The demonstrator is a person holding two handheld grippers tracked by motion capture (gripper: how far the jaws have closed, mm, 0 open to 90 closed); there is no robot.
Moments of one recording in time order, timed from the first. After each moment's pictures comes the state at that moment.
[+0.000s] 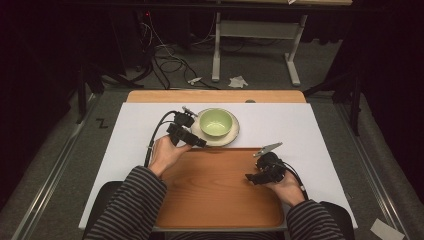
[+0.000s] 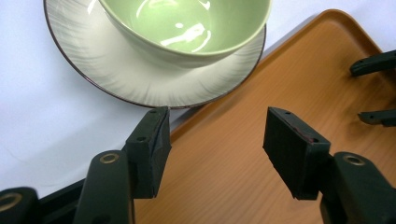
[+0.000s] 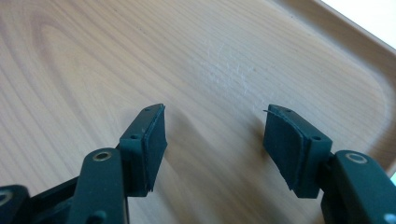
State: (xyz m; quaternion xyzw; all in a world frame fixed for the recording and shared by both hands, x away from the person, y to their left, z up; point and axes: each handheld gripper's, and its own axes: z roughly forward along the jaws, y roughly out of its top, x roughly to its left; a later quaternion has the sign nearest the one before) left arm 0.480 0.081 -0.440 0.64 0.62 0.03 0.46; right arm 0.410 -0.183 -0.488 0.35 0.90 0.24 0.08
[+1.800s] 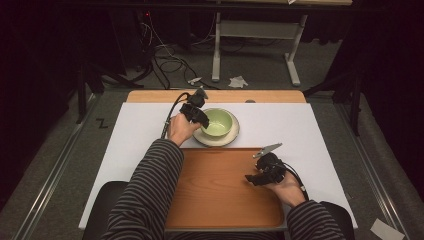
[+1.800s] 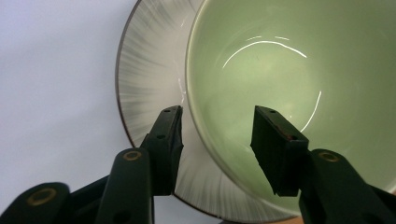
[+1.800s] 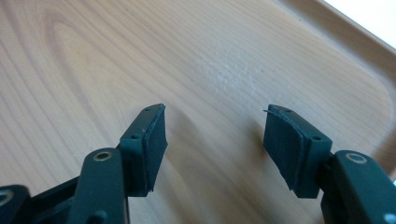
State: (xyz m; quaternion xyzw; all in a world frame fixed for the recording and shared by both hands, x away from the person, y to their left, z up) left arm 0.579 0.054 -0.463 0.64 0.68 0.07 0.36; right arm 0.407 -0.182 -0.487 0.34 0.90 0.25 0.08
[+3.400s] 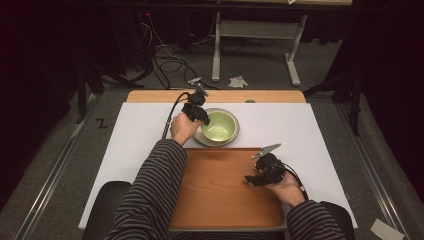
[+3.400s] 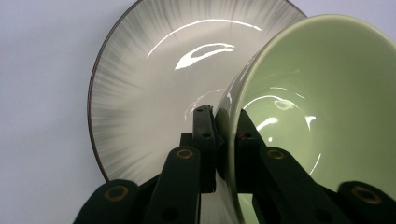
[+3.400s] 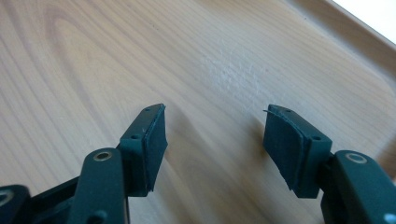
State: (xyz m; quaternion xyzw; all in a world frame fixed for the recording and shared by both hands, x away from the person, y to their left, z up) left arm 0.585 0.053 -0.458 0.60 0.69 0.03 0.40; right arm 0.407 -0.181 -0.488 0.34 0.91 0.24 0.08
